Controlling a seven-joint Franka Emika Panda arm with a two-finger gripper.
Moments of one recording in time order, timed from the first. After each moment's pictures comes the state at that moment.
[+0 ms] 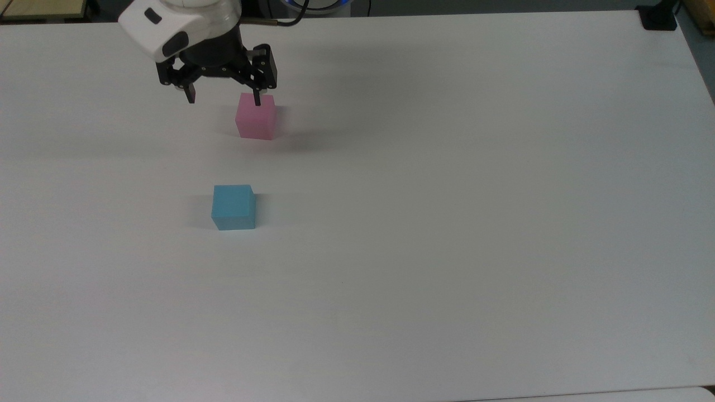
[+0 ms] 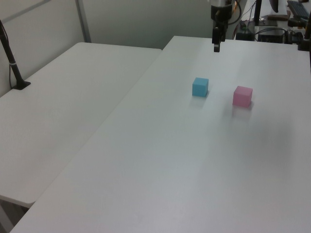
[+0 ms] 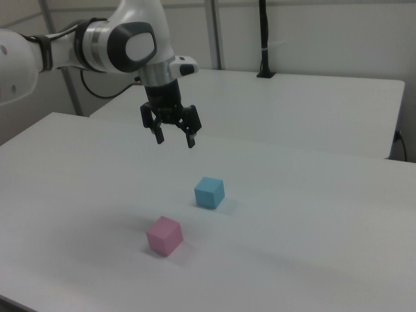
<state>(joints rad) -0.04 0.20 -0.06 -1.57 -0.07 1.78 -0.13</state>
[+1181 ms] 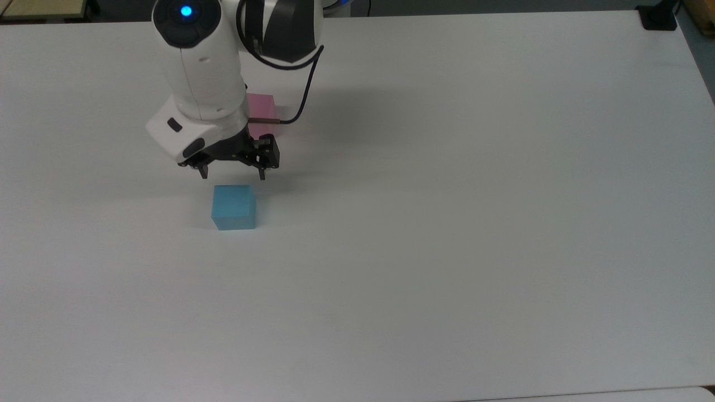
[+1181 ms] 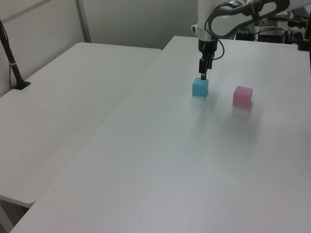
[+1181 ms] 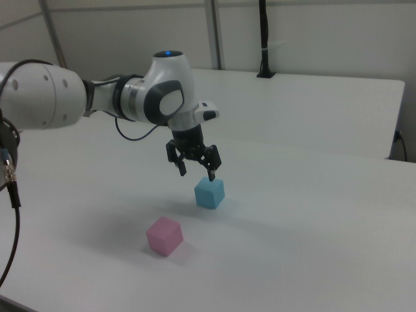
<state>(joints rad) -0.06 0.41 -0.06 -1.61 -0.05 2.06 -0.13</state>
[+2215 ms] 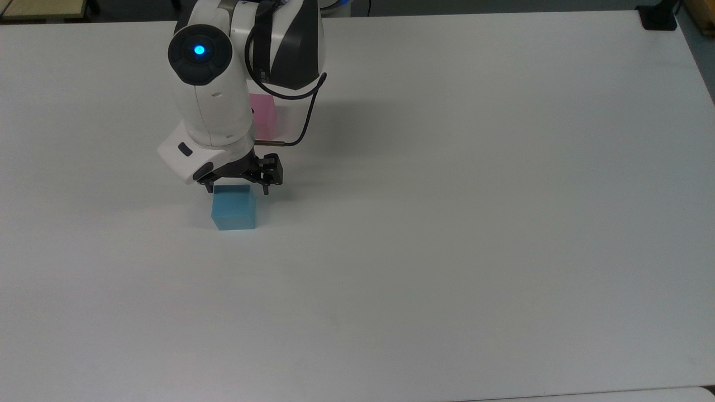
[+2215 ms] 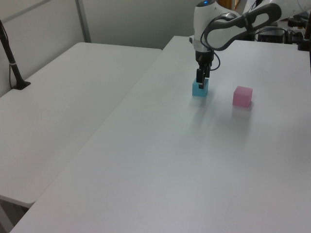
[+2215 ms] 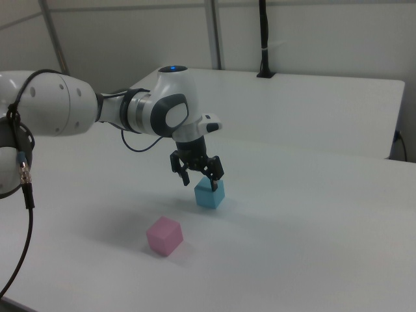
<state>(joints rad) -0.05 0.48 -0.06 -1.60 -0.07 2.10 -0.11</state>
